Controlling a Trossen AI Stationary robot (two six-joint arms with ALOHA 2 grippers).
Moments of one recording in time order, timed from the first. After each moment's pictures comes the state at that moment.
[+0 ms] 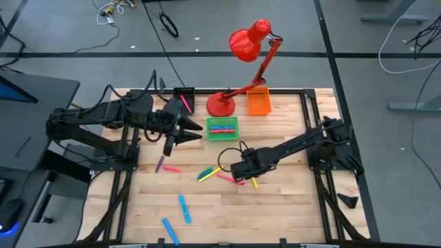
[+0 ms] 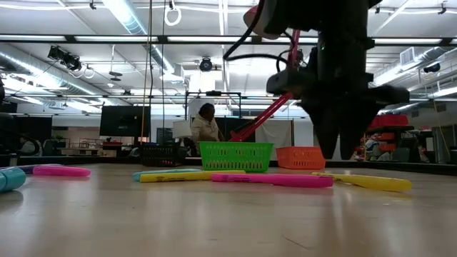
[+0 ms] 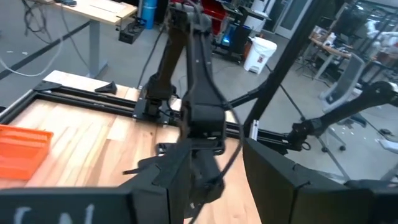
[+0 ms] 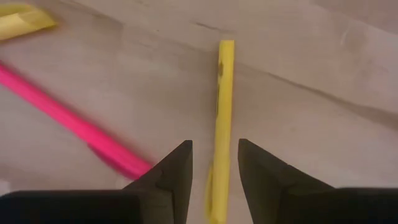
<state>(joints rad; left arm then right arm) -0.05 1.16 1.37 -0.40 0.08 -0.30 0.26 1.88 1.27 -0.92 0.08 1.50</state>
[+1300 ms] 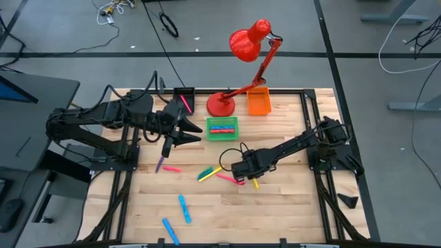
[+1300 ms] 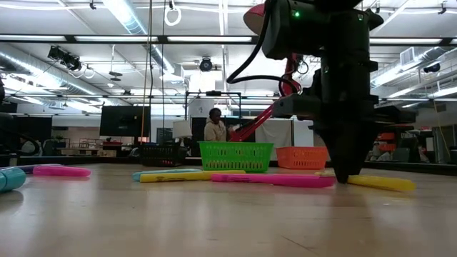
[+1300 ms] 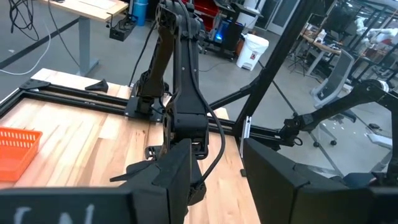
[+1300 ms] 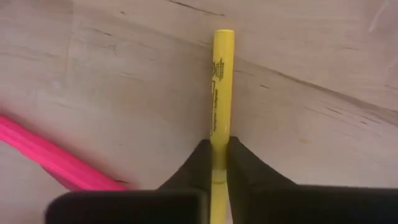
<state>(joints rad) -0.05 1.16 1.37 -0.40 0.11 -0.30 0.26 1.92 1.18 -0.80 0.00 1.50</state>
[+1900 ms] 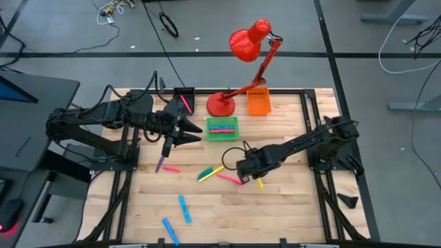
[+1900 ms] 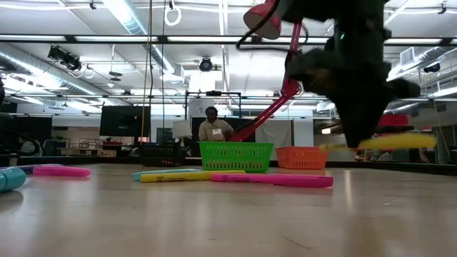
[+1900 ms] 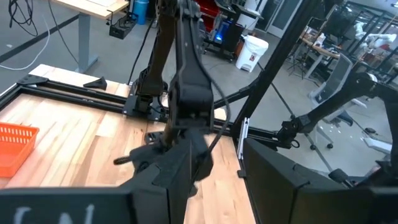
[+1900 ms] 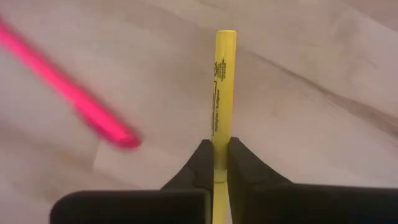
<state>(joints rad) -0.05 1.16 1.37 -0.40 0.11 -0.33 0.27 1.76 1.18 -0.89 0.00 1.39</state>
